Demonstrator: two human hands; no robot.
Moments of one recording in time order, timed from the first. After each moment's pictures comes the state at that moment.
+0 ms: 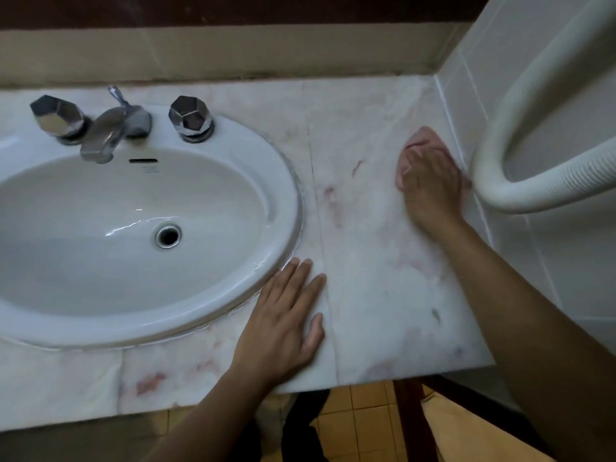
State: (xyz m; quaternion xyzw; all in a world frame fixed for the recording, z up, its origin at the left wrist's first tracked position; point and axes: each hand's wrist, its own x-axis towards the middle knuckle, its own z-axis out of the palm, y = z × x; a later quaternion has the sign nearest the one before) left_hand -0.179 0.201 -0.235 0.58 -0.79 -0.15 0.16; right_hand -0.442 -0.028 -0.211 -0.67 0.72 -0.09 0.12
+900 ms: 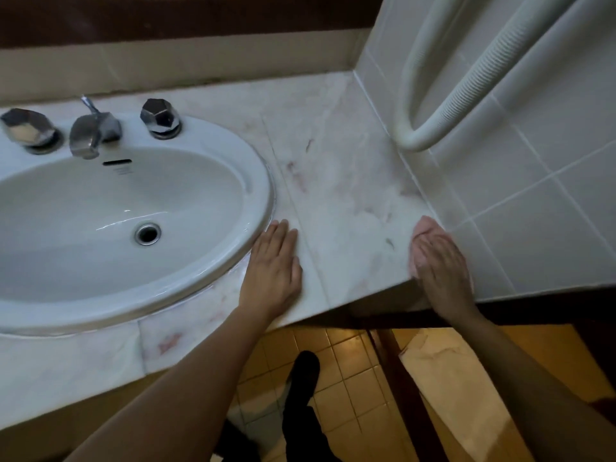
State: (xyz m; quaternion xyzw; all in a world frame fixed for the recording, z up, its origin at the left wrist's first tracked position) left_hand -0.170 0.198 -0.234 0.55 -0.80 -0.19 0.16; right_hand -0.510 0.264 -0.209 -0.64 0.76 0.04 0.08
